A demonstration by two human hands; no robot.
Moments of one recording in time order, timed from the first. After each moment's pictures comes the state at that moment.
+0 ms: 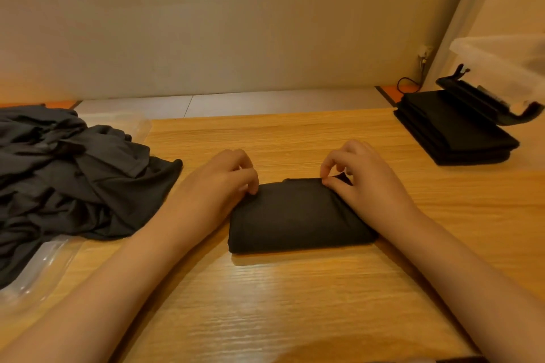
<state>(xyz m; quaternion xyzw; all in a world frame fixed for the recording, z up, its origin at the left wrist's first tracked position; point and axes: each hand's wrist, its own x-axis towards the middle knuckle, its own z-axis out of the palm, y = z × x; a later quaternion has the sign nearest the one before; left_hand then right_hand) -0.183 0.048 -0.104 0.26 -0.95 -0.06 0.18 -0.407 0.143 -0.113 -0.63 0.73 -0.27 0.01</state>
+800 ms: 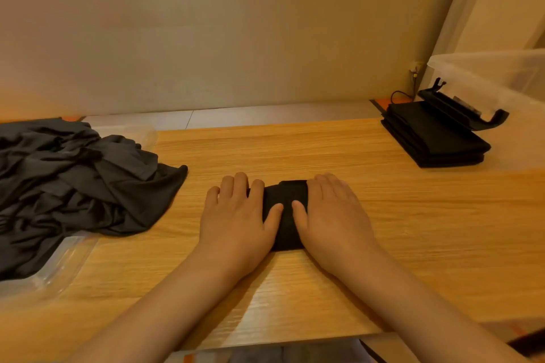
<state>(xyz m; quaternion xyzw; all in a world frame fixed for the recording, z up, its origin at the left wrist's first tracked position) -0.211 0.106 -0.121 0.47 -0.88 0.04 0.04 -0.342 0.168 -0.122 -0.57 0.82 -0.07 0.01</state>
